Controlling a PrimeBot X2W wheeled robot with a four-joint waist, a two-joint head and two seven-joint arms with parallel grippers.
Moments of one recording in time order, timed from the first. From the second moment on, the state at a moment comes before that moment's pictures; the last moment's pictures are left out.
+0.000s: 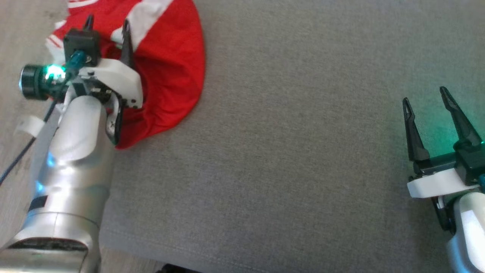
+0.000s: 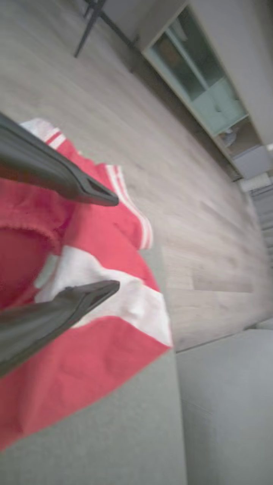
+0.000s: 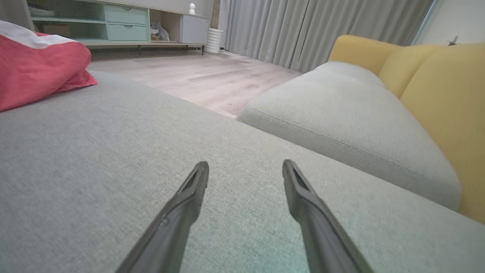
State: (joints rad) left arm -0.89 0.12 -0.17 0.85 -0.06 0.03 -0.06; right arm -0.18 -0.23 0.00 0.14 -0.11 0.12 -0.26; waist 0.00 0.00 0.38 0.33
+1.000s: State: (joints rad) left arm -1.05 0.22 -0.27 0.84 -0.03 -0.06 -0.21; right arm -0.12 -0.07 0.05 0.20 -0.07 0.12 -0.26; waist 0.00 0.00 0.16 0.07
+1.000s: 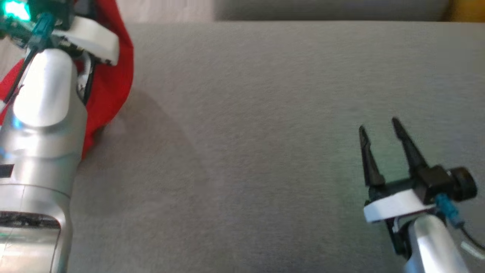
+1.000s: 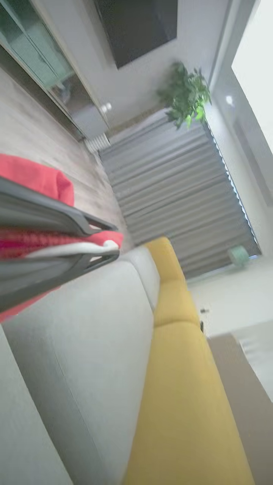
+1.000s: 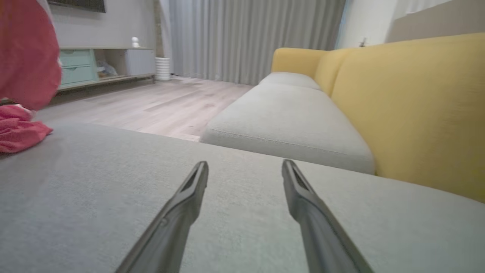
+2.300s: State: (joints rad) left arm -0.55 0.05 -0.78 0.64 -0.20 0.01 -0.25; right arm -0.09 -0.05 0.20 0.27 0.11 0.12 -0.26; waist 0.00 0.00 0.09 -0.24
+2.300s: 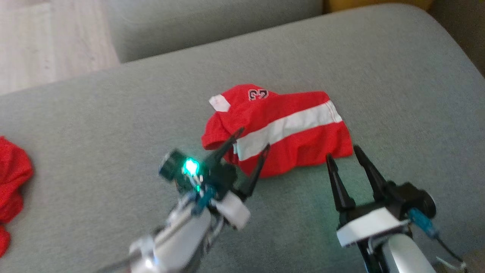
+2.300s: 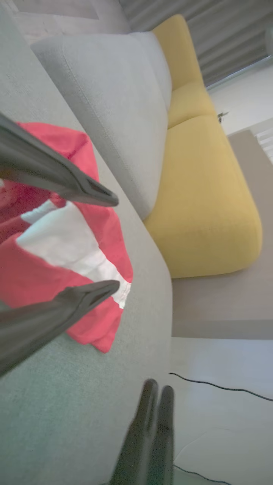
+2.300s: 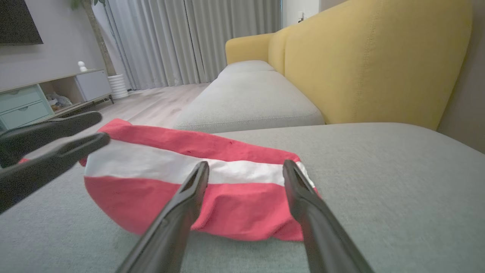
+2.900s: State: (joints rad) left arm 0.12 0.07 -0.38 0.12 -0.17 0.24 -0.25; right arm 0.14 -0.05 0.06 0.27 0.10 0.12 -0.26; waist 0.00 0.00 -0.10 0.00
